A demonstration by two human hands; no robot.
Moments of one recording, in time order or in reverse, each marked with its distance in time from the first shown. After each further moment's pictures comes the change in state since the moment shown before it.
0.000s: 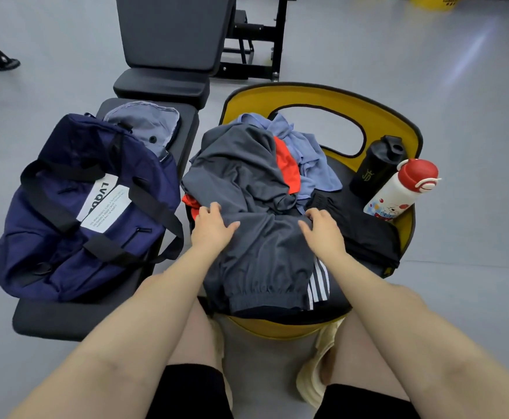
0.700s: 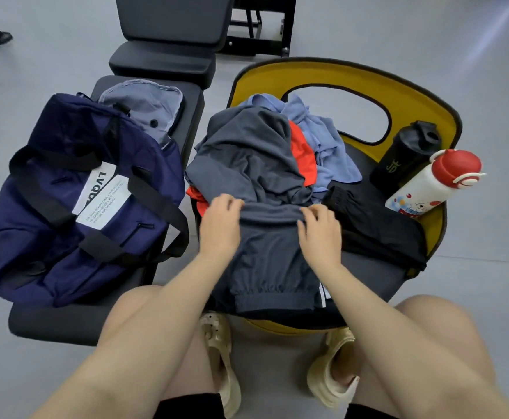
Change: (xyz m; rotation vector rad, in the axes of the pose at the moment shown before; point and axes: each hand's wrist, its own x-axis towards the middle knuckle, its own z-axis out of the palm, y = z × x) left_hand 0.012 -0.018 0.019 0.171 0.308 0.446; right_hand 0.006 -0.012 0.055 -0.229 0.301 -0.241
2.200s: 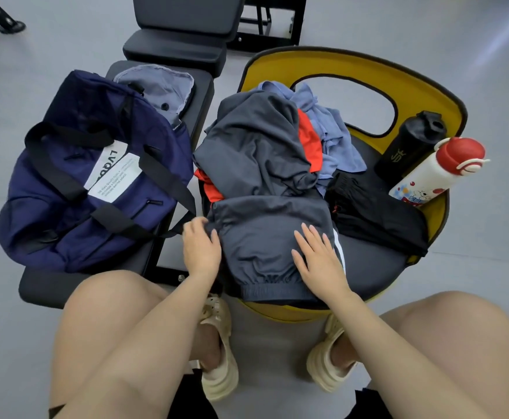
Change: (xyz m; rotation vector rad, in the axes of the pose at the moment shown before) left_hand -0.084 -0.033 0.022 -0.330 0.086 -0.600; right_hand -0.088 0.001 -0.009 0.033 -0.473 -0.118
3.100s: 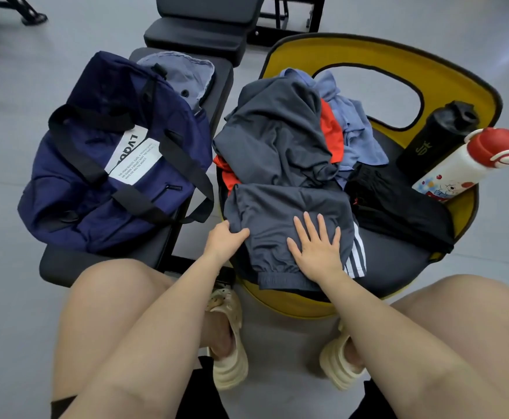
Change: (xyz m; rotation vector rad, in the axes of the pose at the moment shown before) left_hand 0.003 0.001 -0.014 -0.180 -0.477 -0.236; right_hand 0.029 -0.025 0.032 -0.128 -0.165 0.141
